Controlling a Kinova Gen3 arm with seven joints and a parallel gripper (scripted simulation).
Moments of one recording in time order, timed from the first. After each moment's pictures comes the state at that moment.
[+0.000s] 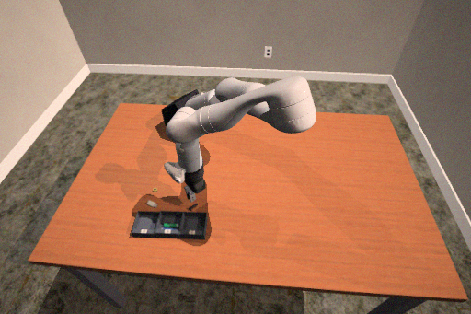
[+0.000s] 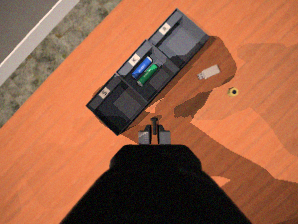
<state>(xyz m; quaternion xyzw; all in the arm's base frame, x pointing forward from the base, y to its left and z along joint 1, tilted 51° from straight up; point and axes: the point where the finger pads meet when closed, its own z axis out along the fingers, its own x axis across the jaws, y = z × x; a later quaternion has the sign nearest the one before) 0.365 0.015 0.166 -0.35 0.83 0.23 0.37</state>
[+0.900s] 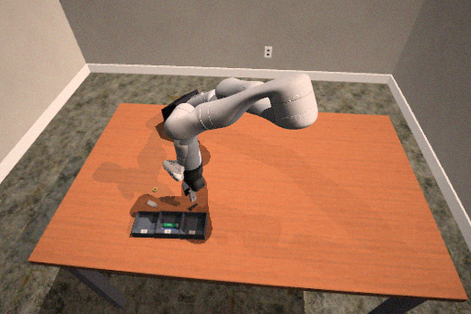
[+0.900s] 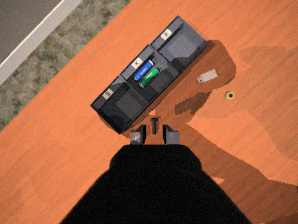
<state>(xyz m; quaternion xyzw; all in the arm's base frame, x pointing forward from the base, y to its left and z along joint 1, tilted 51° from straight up) 0.361 0.005 0.173 -0.36 0.83 0.22 0.37</state>
